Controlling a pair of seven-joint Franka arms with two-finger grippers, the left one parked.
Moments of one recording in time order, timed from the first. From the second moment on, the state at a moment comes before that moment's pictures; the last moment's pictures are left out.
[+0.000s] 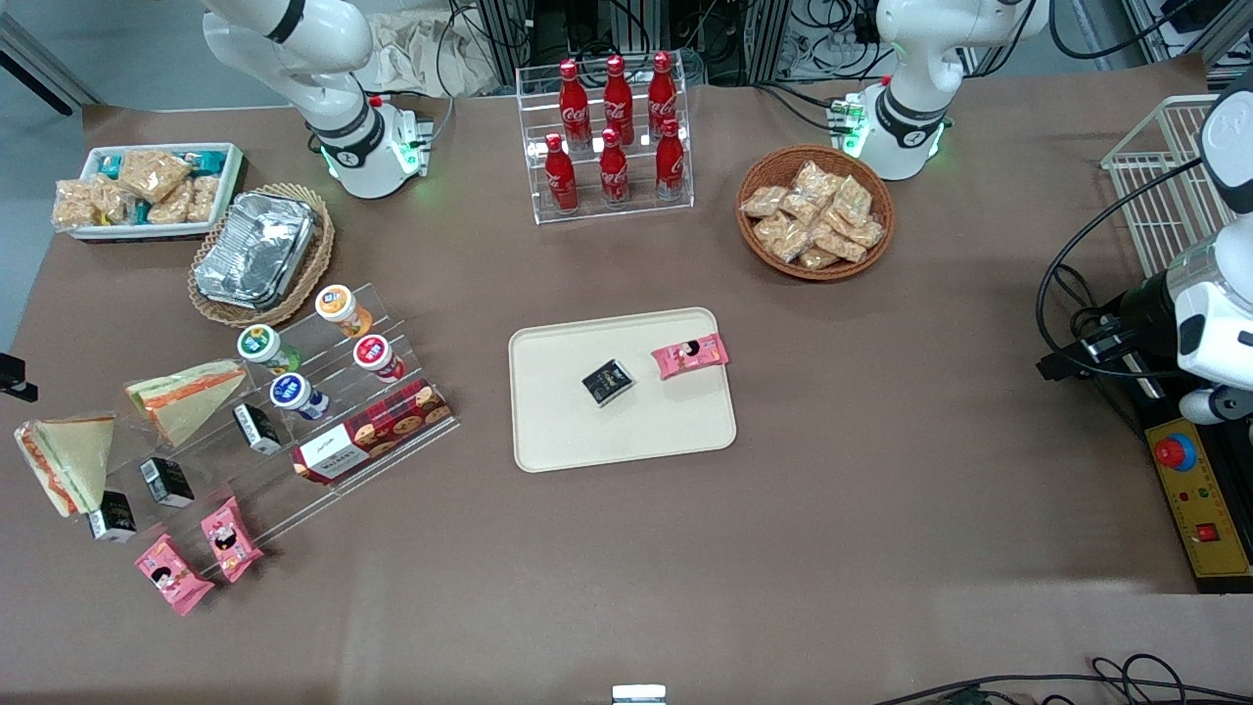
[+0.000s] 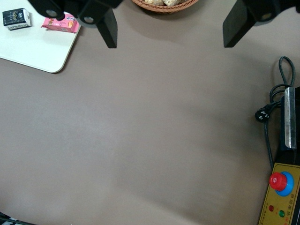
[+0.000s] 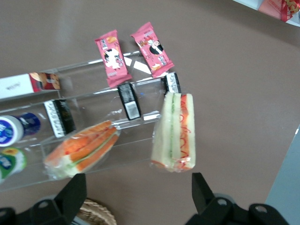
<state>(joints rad) -0.10 0.29 -0.35 -1.50 0.11 1.83 -0.81</state>
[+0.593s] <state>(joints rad) -0.14 0.36 -0.35 -1.51 0.14 1.89 -0.87</state>
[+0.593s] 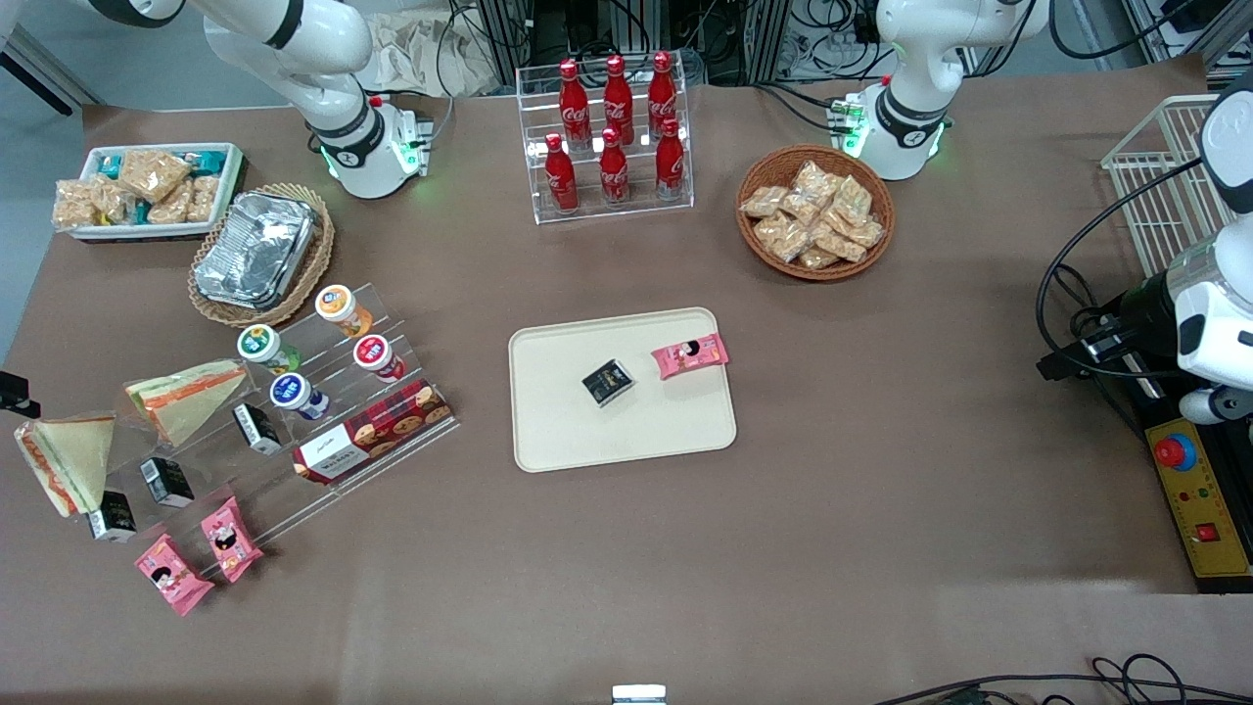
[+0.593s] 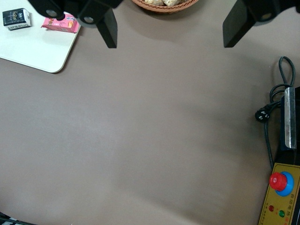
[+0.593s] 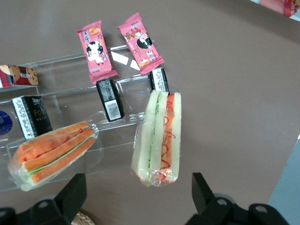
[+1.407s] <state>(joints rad) -0.18 0.44 -0.36 -1.61 0.19 2.07 -0.92</state>
